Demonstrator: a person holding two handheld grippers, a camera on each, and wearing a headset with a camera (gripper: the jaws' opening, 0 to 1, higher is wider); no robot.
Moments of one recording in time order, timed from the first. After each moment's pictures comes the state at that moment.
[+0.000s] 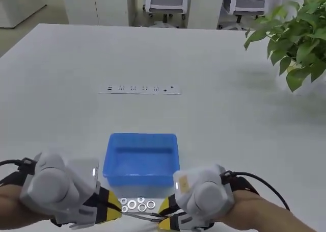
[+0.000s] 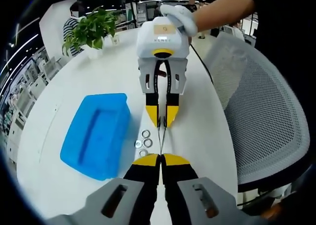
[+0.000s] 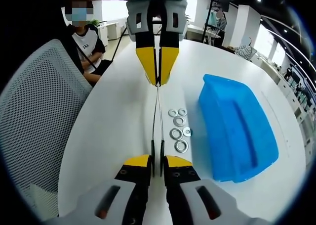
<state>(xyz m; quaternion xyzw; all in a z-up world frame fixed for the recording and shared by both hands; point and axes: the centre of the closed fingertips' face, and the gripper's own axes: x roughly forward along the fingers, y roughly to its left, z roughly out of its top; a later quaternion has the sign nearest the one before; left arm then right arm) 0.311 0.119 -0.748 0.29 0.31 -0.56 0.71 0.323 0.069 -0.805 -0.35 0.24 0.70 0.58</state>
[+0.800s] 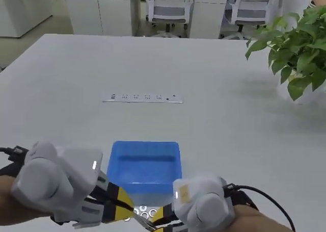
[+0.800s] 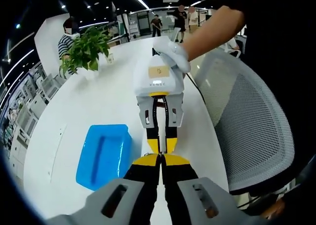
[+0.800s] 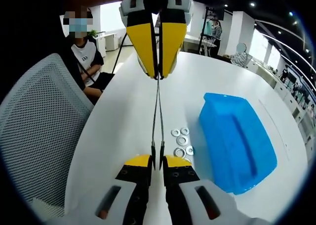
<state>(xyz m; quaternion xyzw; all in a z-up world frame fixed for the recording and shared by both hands) 0.305 0.096 -0.691 0.29 0.25 -0.59 0.71 0.310 0.091 -0.787 -0.31 0.22 0.70 0.60</state>
